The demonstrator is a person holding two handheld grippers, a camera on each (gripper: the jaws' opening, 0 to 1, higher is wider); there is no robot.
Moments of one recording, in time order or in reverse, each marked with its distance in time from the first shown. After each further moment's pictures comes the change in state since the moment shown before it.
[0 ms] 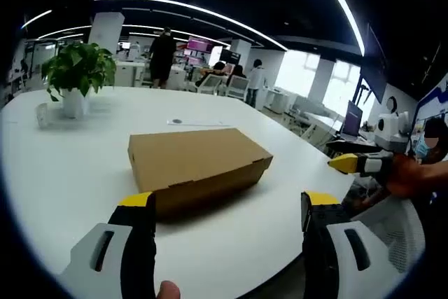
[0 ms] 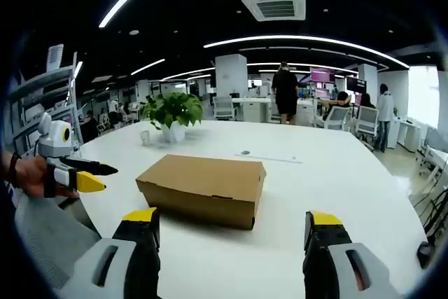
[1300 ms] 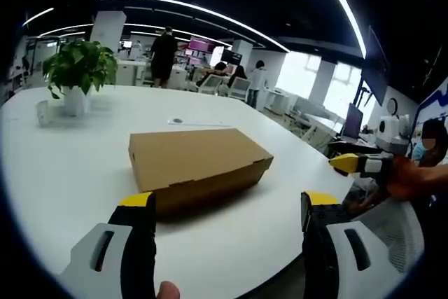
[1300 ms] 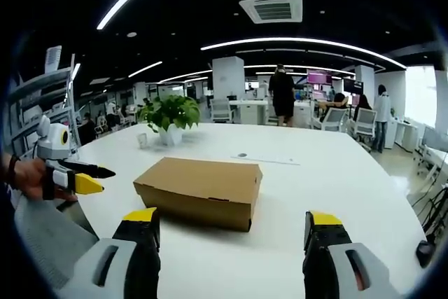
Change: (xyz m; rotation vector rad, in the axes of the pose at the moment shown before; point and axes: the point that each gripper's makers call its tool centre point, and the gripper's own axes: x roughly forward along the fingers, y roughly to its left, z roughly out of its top) left arm 0.000 -0.001 0.000 -0.016 -0.004 0.002; right arm -0.002 -0.004 0.002 0.006 -0.016 -0.017
